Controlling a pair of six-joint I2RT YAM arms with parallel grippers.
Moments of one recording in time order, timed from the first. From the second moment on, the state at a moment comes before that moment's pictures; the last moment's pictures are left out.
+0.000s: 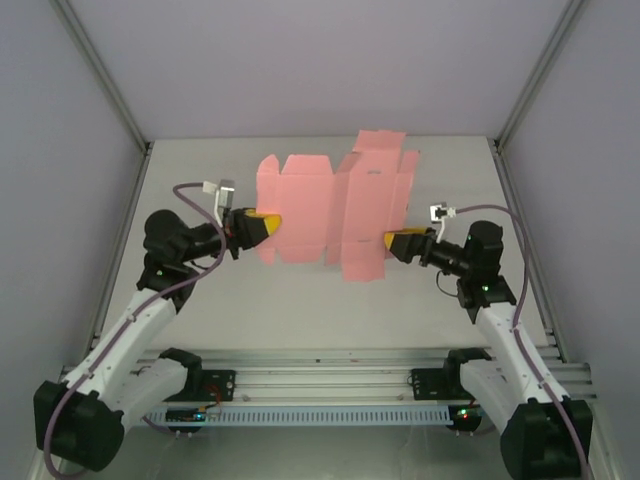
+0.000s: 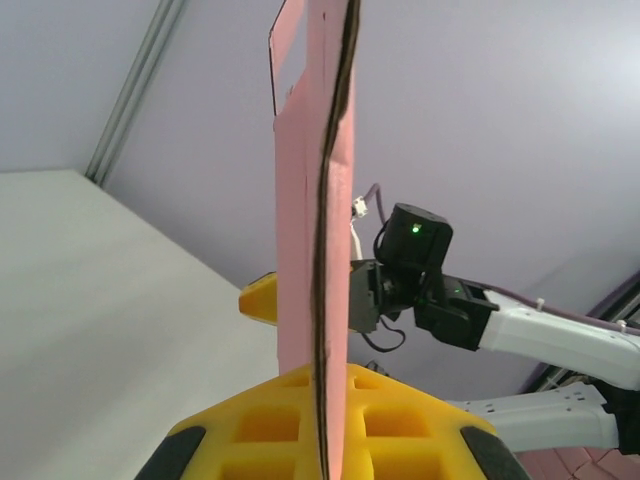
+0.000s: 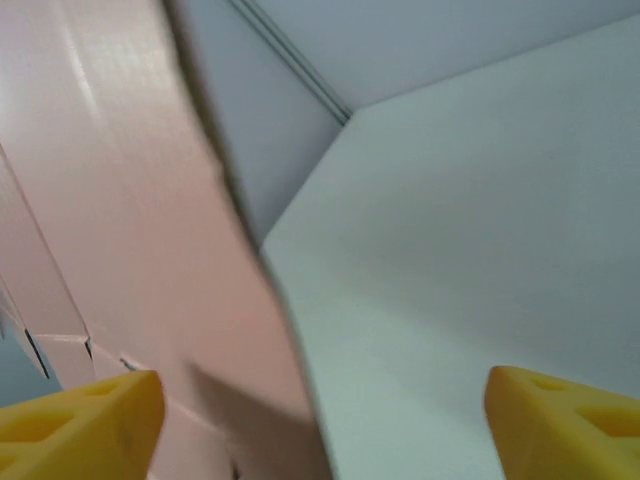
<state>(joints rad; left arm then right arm) -0.35 0.90 0.70 0.45 0.95 -0.76 0.05 0.85 0.50 0.17 -0.92 0.57</state>
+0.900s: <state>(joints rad) -0.36 0.78 0.67 -0.12 0.44 -0.58 0.09 0.92 0.50 0.07 -0.90 0.51</state>
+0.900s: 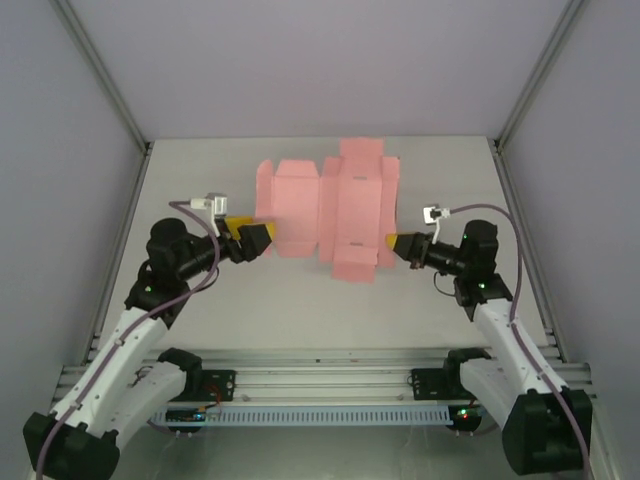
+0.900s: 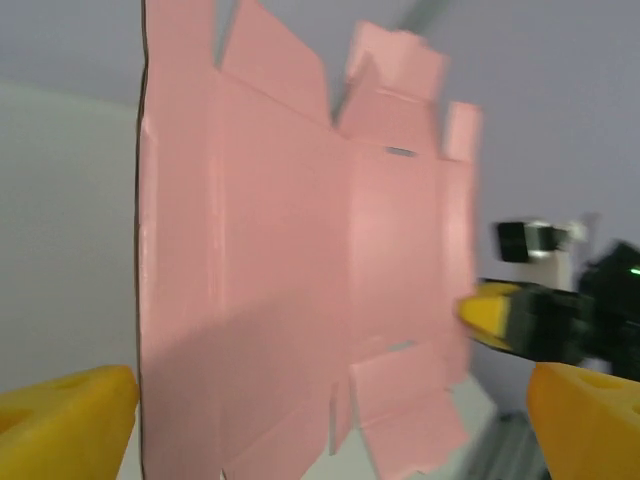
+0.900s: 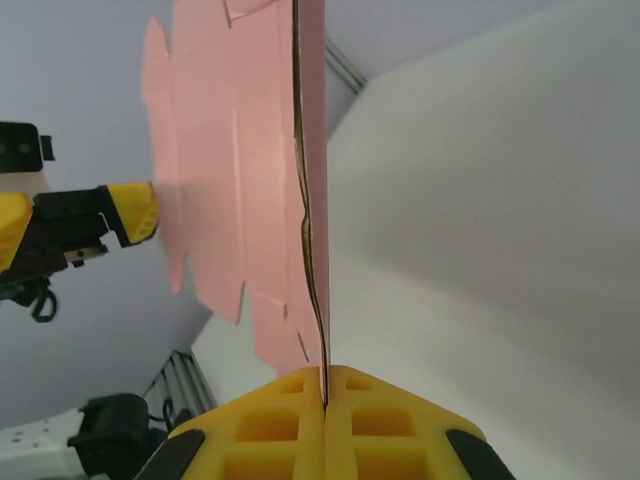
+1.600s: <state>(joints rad) -0.36 1.00 0.75 -0.42 0.12 -0.54 0.51 1.31 0.90 -0.43 -0.08 -0.24</state>
